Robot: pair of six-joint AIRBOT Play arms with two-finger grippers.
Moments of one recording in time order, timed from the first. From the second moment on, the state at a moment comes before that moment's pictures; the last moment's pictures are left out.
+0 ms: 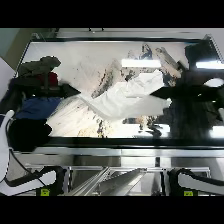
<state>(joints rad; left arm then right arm) 0.16 -1.30 1.14 -2.63 1.29 2.12 -0.19 -1.36 1.19 -0.41 1.39 0.80</state>
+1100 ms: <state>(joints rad) 0.69 -0.65 1.42 -2.78 1.14 1.93 -0.54 -0.89 1.67 -0.22 1.19 0.74</state>
